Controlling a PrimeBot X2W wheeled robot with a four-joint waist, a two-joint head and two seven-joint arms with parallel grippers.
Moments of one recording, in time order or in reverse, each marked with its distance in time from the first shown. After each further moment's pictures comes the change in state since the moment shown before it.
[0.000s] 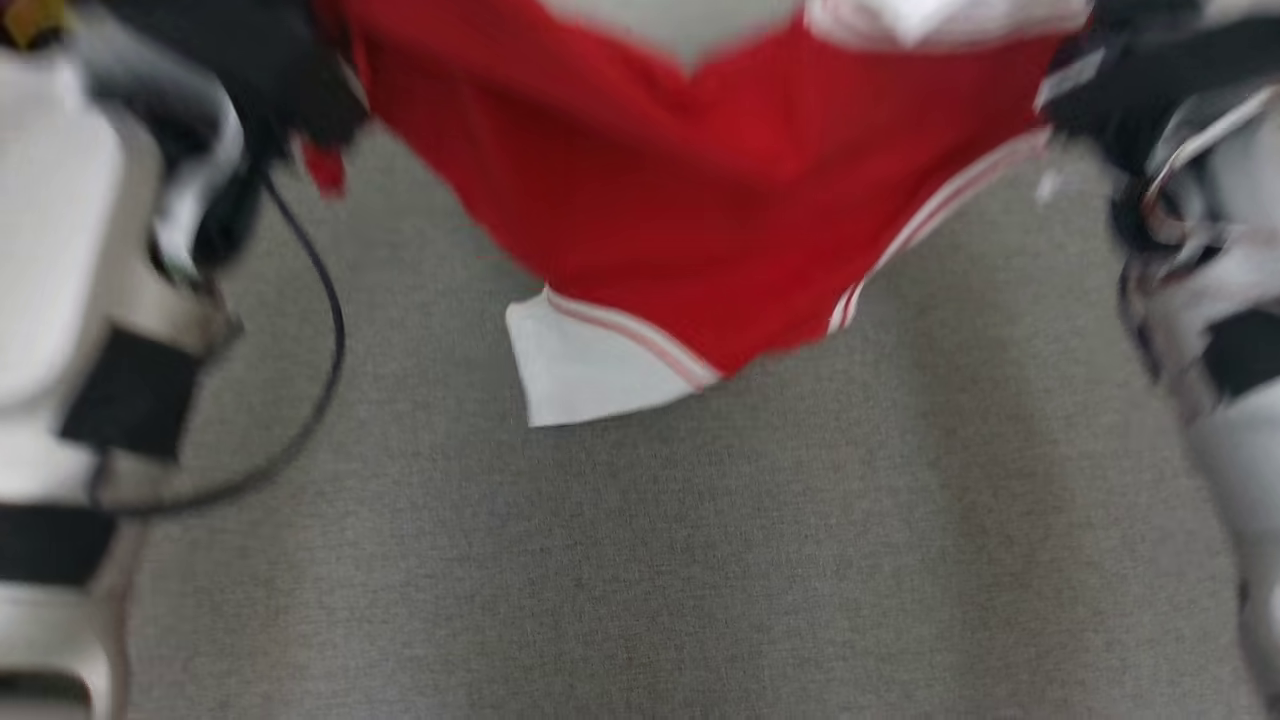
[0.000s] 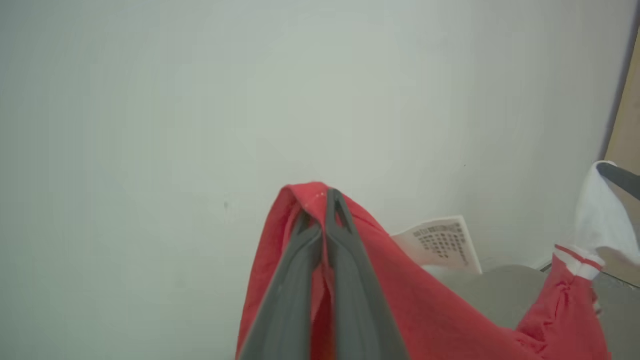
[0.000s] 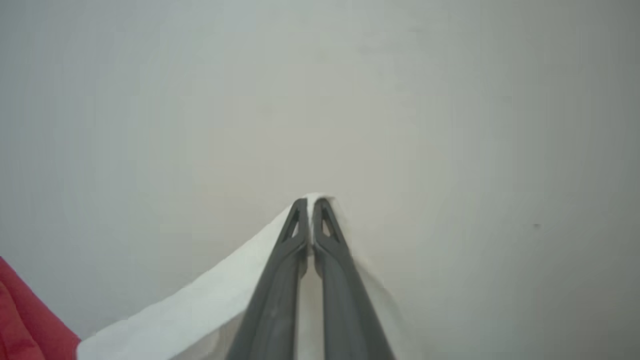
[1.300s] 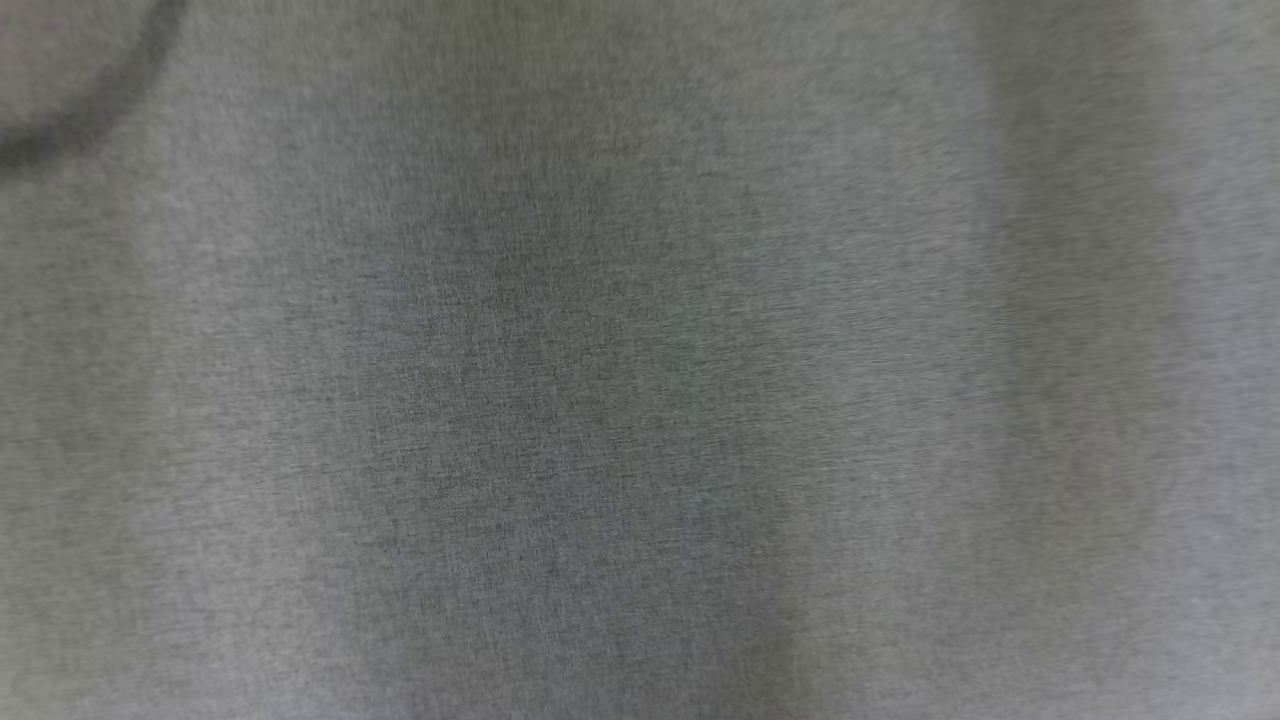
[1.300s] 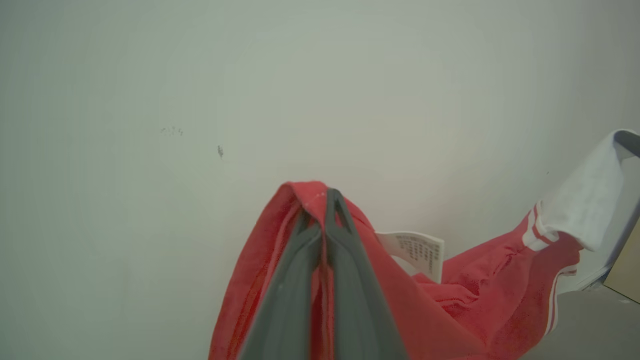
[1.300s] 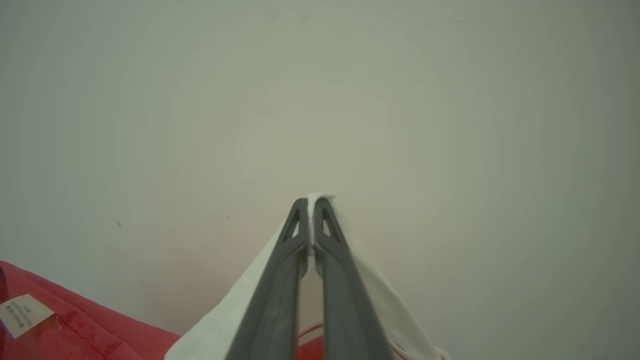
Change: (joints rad) left arm -0.635 0.035 -0.292 0.404 -0.265 0.000 -0.235; right arm -0.680 0.029 0.111 0.297 0.012 0.000 -0.066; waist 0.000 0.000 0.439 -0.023
